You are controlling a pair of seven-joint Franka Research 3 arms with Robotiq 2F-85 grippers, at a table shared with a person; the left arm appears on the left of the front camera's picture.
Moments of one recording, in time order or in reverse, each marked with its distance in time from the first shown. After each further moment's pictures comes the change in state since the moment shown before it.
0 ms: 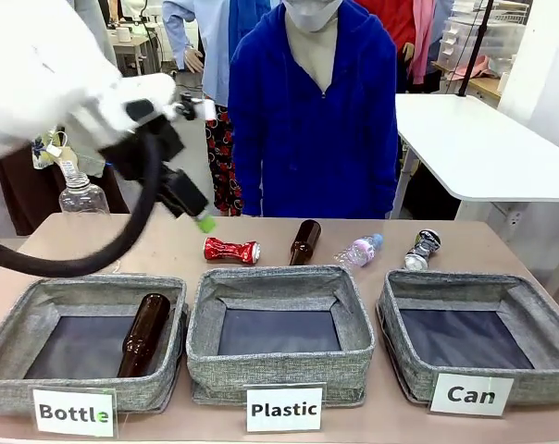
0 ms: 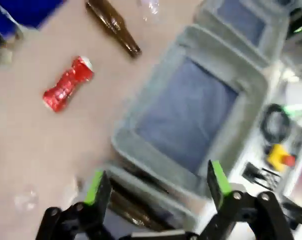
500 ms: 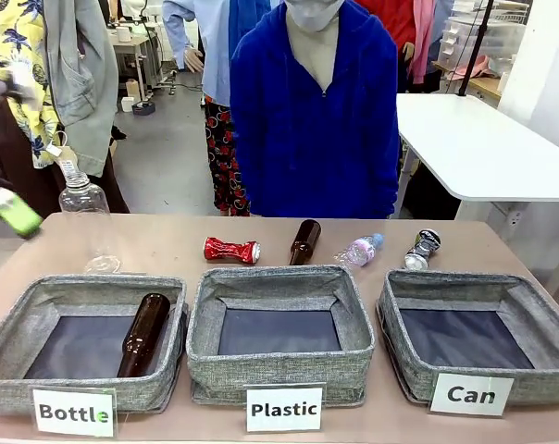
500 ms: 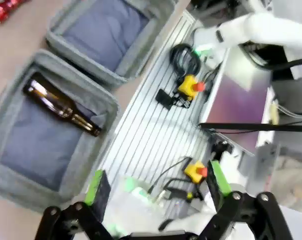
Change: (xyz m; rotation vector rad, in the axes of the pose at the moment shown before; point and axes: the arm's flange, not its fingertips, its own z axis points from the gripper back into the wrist) left arm -0.128 0.034 0.126 -0.453 0.173 0.120; right arm 0.000 0.000 0.000 -0.001 0.000 0.000
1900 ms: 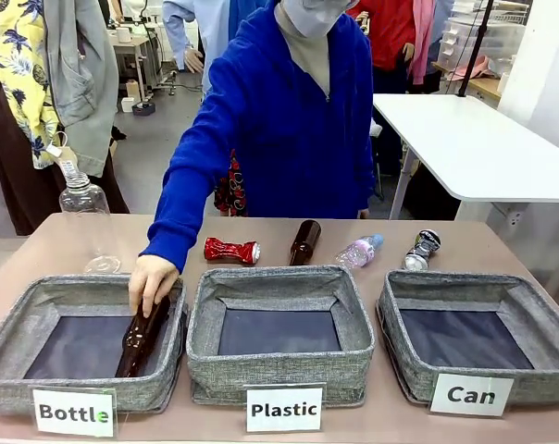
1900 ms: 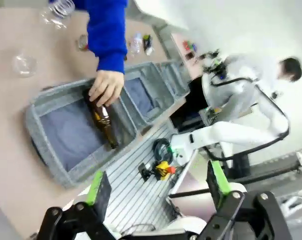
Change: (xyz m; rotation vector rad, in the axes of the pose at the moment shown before) left arm -0.275 0.100 0.132 -0.197 -0.742 0.372; right arm 0.000 0.000 0.000 0.000 0.000 -0.001
